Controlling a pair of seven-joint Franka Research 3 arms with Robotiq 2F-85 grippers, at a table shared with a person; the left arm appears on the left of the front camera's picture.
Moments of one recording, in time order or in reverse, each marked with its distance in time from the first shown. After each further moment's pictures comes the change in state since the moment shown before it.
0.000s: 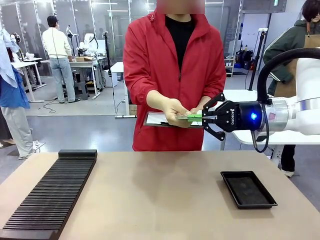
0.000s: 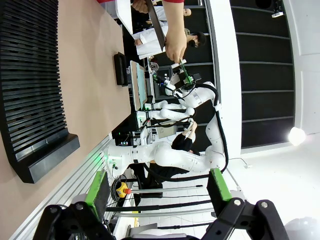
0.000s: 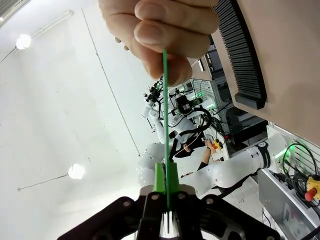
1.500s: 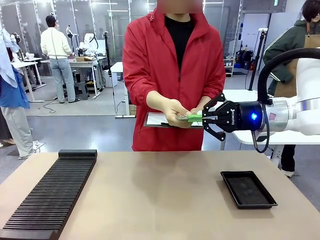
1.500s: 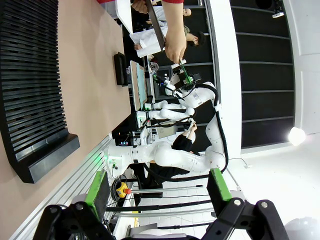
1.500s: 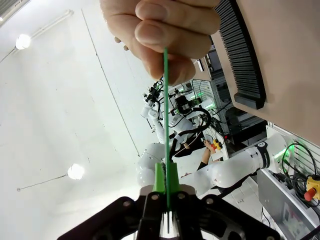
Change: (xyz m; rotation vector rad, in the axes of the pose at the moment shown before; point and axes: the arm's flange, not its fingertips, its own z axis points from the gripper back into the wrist) left arm 0.000 0.000 0.000 0.000 0.000 0.000; right arm -0.001 -0.001 0.001 -0.003 -0.001 0.001
